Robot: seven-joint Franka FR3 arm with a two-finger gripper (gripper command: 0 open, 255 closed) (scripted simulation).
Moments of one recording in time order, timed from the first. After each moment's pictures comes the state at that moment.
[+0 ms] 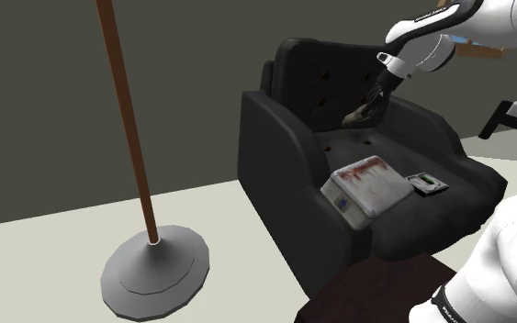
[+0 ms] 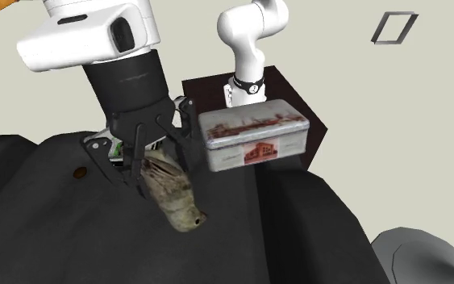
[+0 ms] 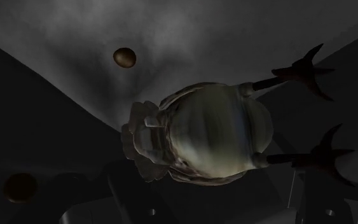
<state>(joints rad) 0.23 0.04 -0.90 -1.91 0.36 2.16 -1.39</state>
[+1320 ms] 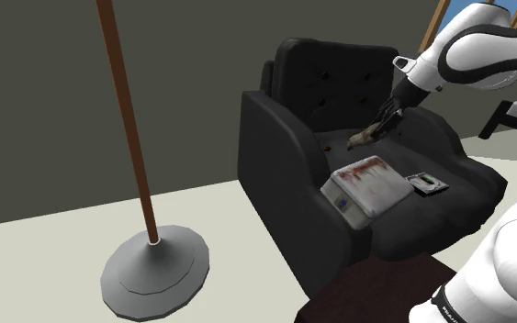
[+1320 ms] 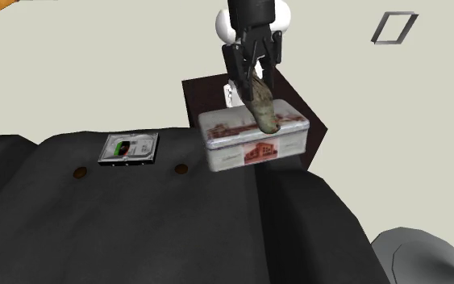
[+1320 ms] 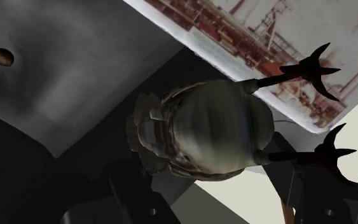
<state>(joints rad) 0.04 -0.77 -0.43 -2.58 -0.16 2.19 -0.80</state>
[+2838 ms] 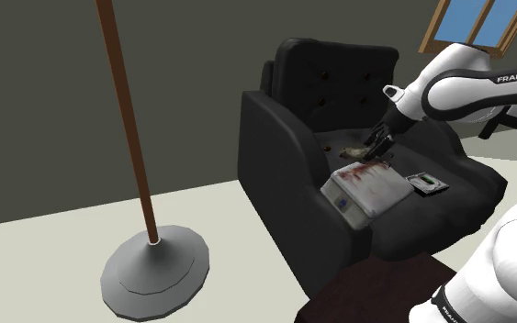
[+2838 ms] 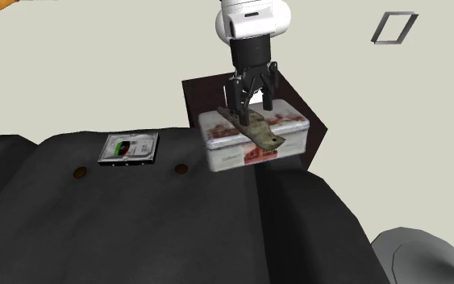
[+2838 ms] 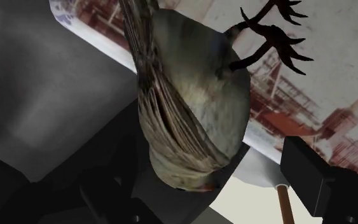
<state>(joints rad) 0.03 -0.74 -0.47 -2.75 -0.18 2.39 -0.81</state>
